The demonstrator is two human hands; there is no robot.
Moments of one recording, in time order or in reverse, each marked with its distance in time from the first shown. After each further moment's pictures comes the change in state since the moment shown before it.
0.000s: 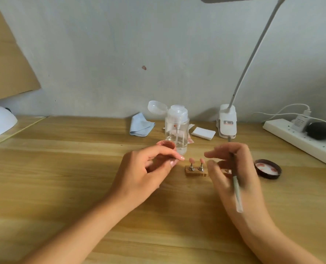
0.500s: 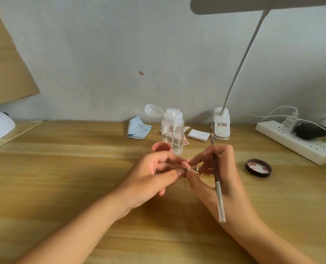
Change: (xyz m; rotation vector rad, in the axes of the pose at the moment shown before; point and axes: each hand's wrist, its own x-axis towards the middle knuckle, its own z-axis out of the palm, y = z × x) left_hand -0.001 0.026 0.007 -0.288 -0.265 -0.249; right_hand -0.008 -0.002 0.000 -0.129 -0.176 -0.172
